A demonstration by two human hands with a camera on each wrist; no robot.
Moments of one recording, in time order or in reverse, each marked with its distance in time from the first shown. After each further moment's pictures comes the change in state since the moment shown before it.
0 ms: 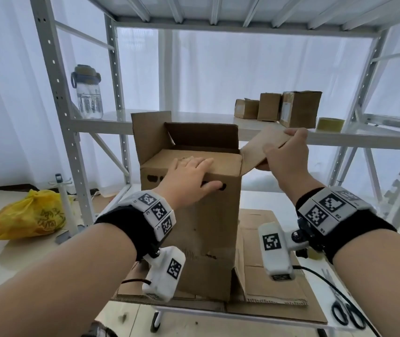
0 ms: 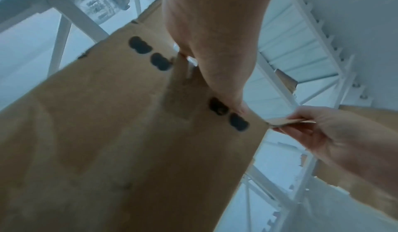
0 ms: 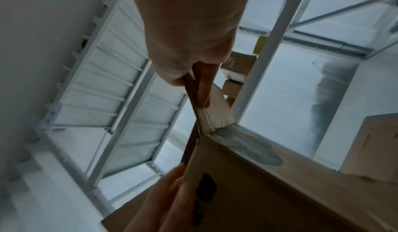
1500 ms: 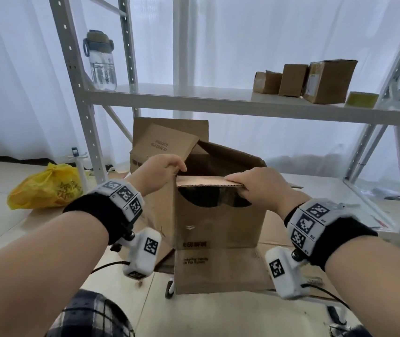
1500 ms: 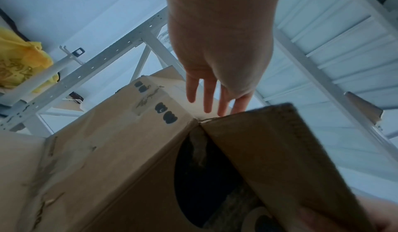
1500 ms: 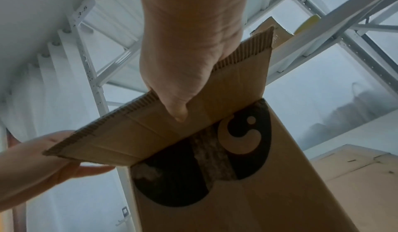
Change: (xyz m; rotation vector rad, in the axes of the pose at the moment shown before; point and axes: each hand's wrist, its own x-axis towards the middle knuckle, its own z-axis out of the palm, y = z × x) left_hand -0.055 -0.082 0.021 -0.546 -0.032 -0.218; right_hand -0.056 0.061 0.044 -1.014 -0.871 -0.667
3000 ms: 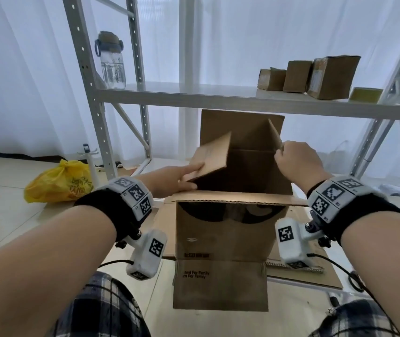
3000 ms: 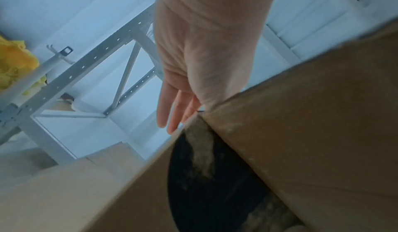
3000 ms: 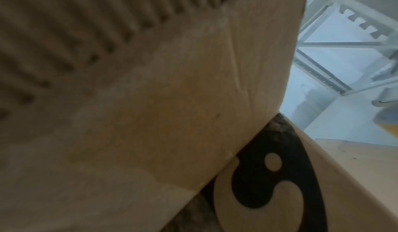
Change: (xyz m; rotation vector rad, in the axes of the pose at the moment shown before) left_hand -0.040 0.034 -0.003 0.262 -0.408 -0.134; right_hand -0.017 0.028 -0.024 0.184 0.249 0.639
